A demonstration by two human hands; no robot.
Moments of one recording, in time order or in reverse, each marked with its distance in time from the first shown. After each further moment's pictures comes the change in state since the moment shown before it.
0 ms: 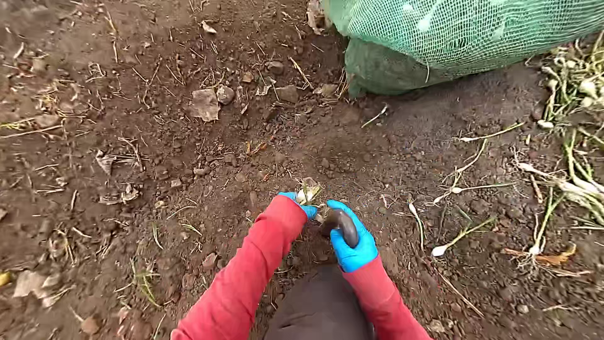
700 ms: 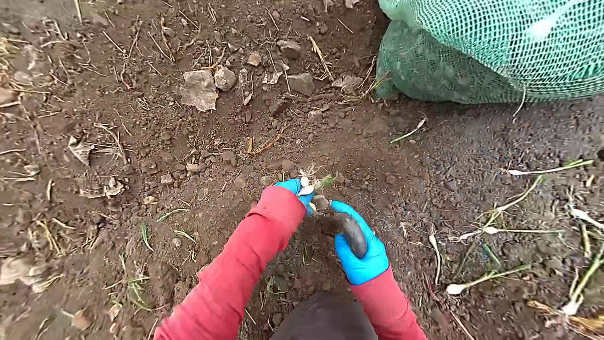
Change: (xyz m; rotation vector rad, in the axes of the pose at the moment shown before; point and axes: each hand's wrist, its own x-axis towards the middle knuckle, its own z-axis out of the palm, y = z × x) left_hand 0.063 -0.015 -0.060 -0.098 0.074 0.157; right_hand 0.076 -0.012 0.026 -0.075 -0.051 0.066
